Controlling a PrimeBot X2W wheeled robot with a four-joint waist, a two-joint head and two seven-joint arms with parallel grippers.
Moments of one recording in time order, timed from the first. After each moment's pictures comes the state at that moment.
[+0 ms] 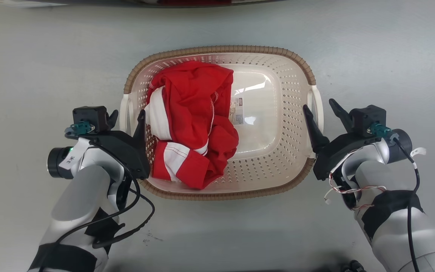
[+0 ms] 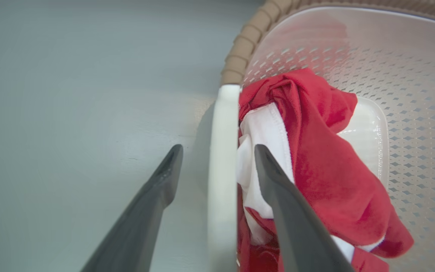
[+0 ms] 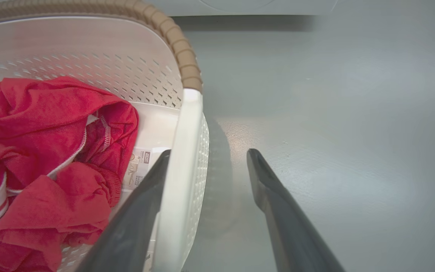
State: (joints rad) left arm -0.81 0.06 -0.31 0.99 -0.50 -0.04 -0.10; right arm -0.82 -0.09 0.37 0.97 0.26 0.10 -0.24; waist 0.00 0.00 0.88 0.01
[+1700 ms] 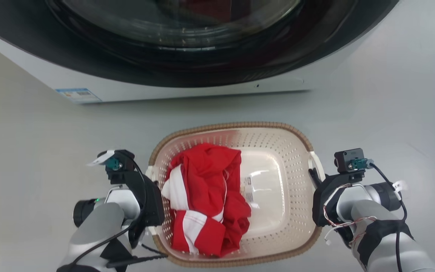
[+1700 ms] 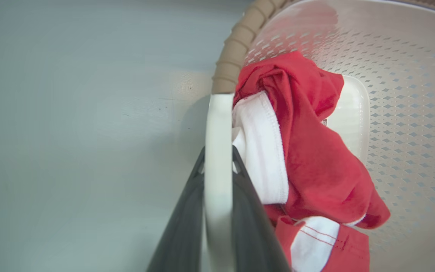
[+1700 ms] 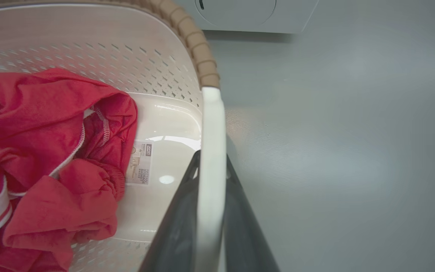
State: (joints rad) left arm -0.78 0.01 -0.45 1.22 -0.67 -0.11 0.15; right arm -0.80 -0.05 0.44 1.26 0.34 0.13 -0.07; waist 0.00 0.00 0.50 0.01
